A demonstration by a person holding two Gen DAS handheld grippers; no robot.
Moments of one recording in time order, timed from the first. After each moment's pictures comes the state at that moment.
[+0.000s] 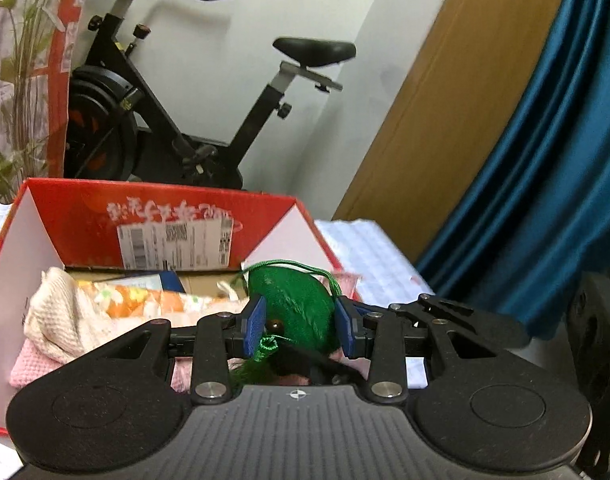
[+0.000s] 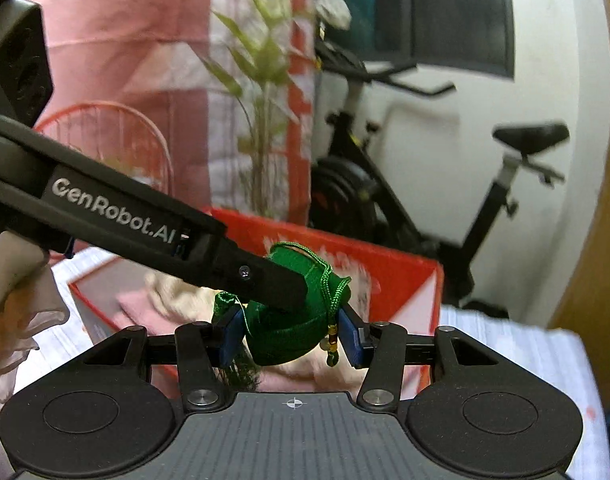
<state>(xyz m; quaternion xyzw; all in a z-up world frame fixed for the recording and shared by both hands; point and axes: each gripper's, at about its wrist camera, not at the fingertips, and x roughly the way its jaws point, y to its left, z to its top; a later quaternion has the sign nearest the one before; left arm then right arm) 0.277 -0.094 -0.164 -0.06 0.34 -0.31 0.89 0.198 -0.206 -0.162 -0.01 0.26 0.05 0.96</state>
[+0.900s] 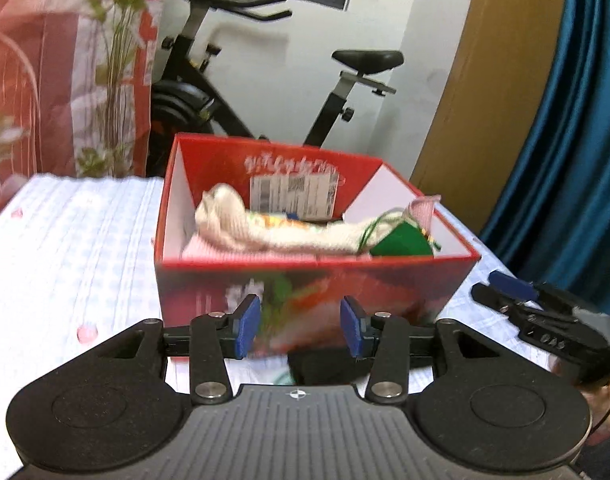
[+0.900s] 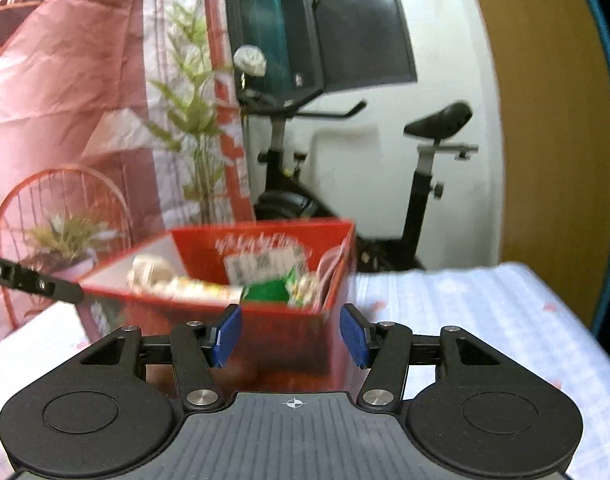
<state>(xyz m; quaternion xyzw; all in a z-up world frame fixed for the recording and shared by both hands) 0.183 0.018 -0.188 -0.03 0.32 -0.22 0.92 0.073 -0.225 -0.214 0.08 0.17 -0.04 0.98</state>
